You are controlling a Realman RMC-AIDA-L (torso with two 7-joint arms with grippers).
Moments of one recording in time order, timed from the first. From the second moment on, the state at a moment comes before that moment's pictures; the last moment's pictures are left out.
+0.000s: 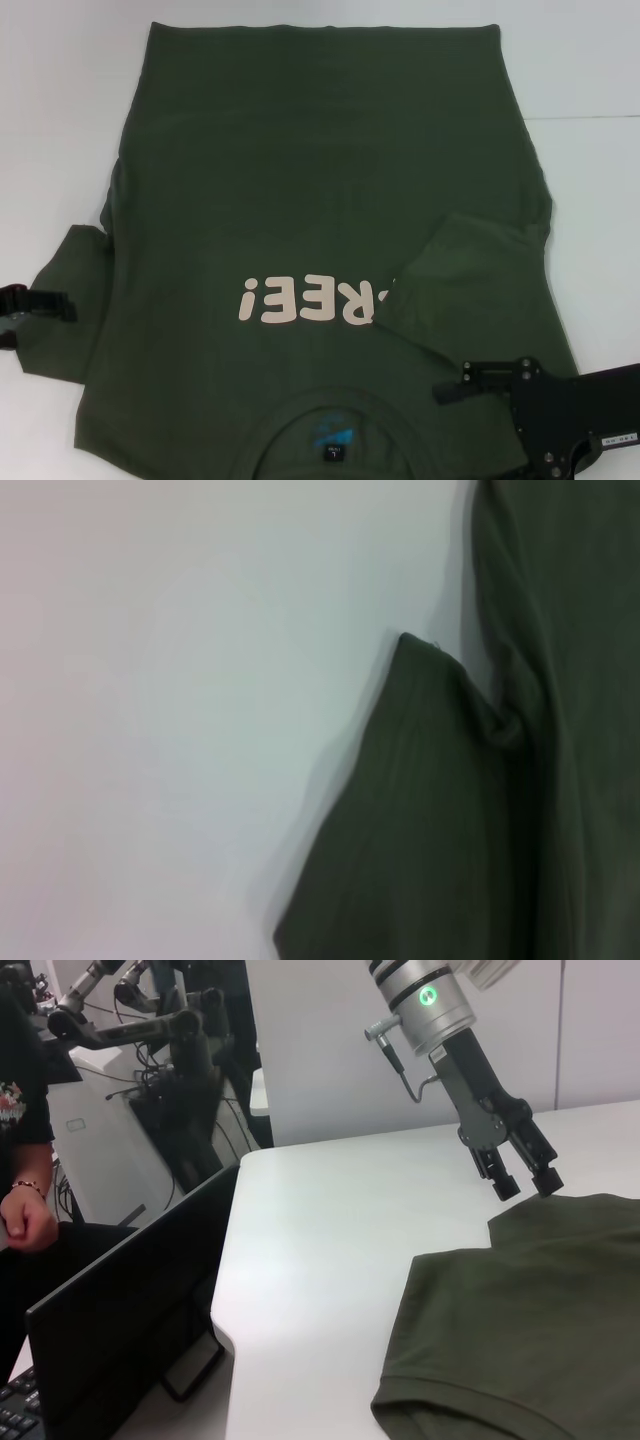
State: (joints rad) left arm -0.54 -2.11 0.61 1.14 2.75 1.47 -2.77; right arm 0.42 2.09 -0.87 -0.83 -2.09 -1.83 1.20
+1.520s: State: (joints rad) left arm -0.58 -2.10 0.62 1.04 2.80 1.41 -2.76; right arm 0.42 2.09 -0.88 -0.81 -2.09 -1.80 1.19
